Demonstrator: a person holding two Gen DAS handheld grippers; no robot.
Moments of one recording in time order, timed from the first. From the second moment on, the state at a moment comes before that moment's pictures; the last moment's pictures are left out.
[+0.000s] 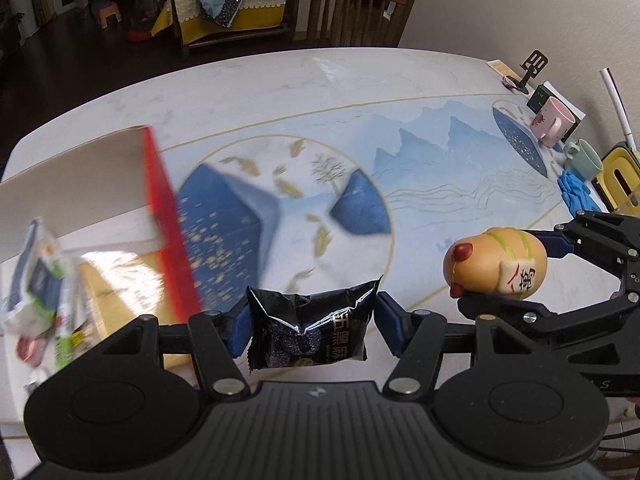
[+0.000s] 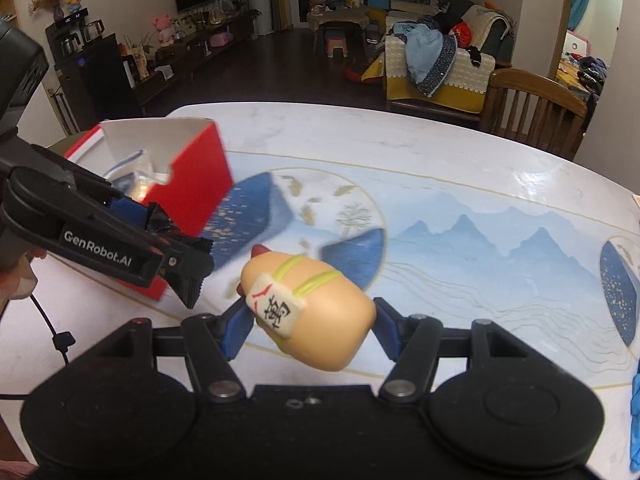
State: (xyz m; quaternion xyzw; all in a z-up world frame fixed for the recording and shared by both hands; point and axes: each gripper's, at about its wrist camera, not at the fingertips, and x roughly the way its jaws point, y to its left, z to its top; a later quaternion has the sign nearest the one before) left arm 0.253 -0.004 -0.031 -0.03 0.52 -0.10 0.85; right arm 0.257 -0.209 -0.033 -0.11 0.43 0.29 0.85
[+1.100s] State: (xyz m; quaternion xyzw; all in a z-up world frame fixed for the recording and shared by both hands) left arm 0.214 0.230 -0.018 -0.03 0.50 -0.01 0.86; right arm 0.240 0.024 -0.017 -0.12 0.40 0.31 0.86
